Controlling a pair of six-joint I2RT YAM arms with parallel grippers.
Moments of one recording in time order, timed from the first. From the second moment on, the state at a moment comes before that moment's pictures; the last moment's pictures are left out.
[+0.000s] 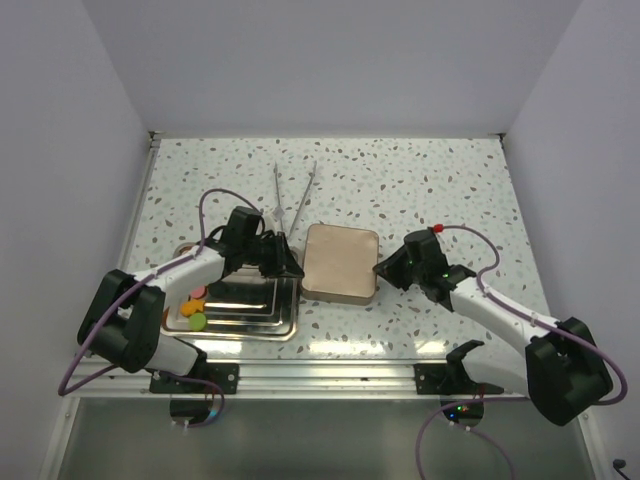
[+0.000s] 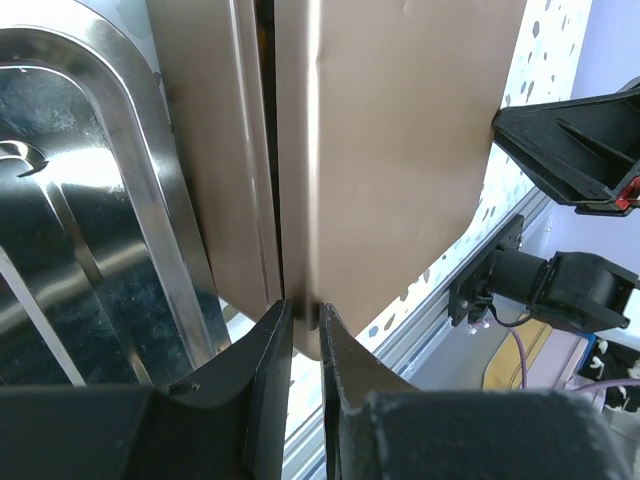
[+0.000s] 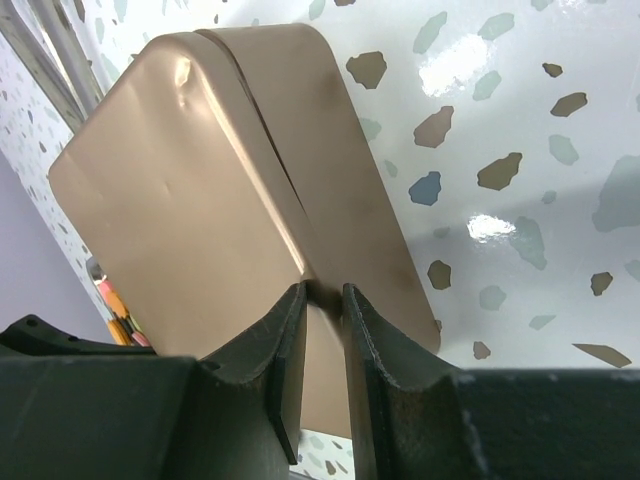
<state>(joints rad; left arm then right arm) -0.43 1.43 0.72 -0.15 0.57 -0.66 0.50 1.14 0.52 -0.19 0.04 1.24</state>
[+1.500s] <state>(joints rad) -0.36 1.86 1.31 -0.39 0.29 -0.54 0.48 1.34 0.71 -0.19 0.01 1.18</state>
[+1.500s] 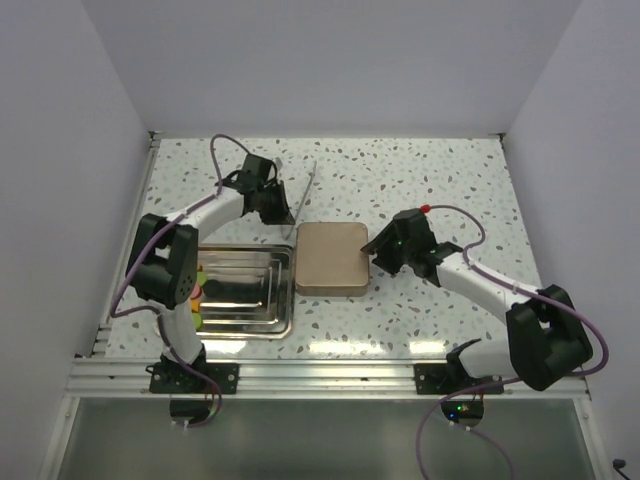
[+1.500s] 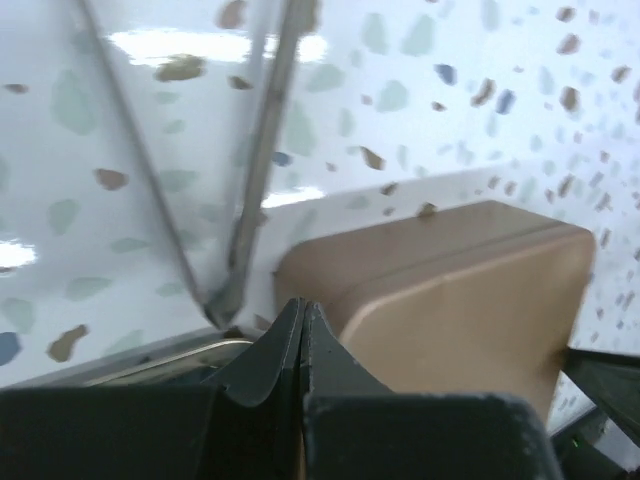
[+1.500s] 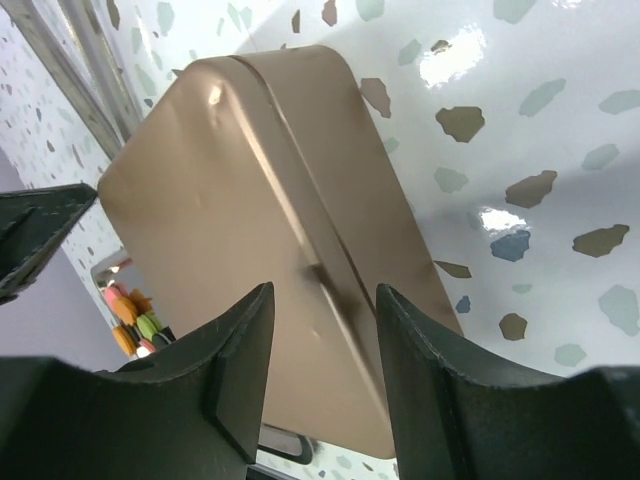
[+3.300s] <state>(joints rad) -0.28 0.74 0.68 -0.23 -0.57 -0.38 0.48 0.68 0.88 -0.58 -0.05 0.81</state>
